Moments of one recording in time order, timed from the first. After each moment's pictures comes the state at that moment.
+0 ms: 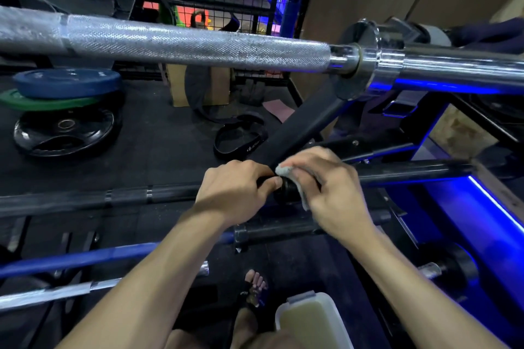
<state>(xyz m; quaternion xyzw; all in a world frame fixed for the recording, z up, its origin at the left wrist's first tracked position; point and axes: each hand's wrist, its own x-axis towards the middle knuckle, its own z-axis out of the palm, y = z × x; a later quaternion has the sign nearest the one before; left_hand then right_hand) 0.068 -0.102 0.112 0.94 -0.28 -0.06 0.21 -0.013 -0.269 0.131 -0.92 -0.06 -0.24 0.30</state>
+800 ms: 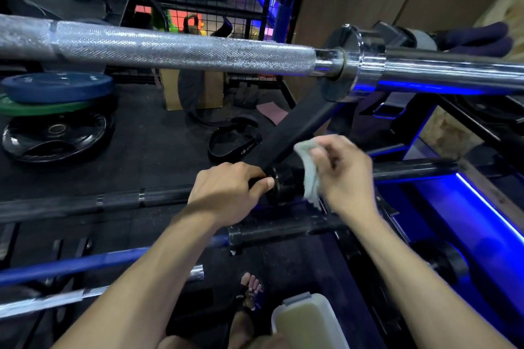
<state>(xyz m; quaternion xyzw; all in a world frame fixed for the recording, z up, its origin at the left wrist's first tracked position) 0.068 -0.101 0.115 0.93 -0.27 -0.07 0.22 0.003 -0.299 0.132 -0.88 0.07 -0.30 0.35</state>
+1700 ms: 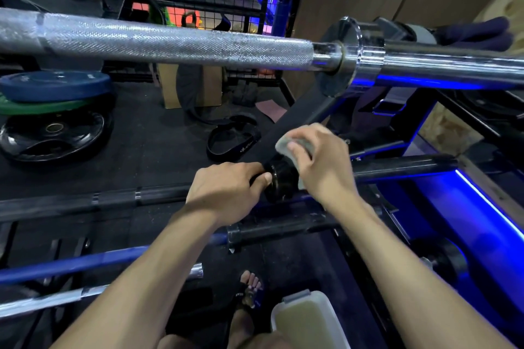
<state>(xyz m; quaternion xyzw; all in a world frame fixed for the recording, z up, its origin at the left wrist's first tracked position) 0.065 -0.103 0.118 0.94 -0.27 -0.08 0.19 0.022 -0.278 0.140 -0.92 0.05 -0.26 0.30</state>
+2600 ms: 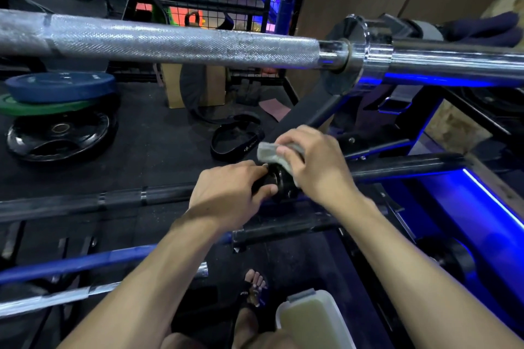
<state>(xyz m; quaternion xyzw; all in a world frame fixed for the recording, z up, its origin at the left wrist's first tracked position) 0.060 -0.098 0.110 0.94 -0.31 -0.02 0.16 0.028 -0.271 0.139 -0.95 0.00 -0.19 0.24</state>
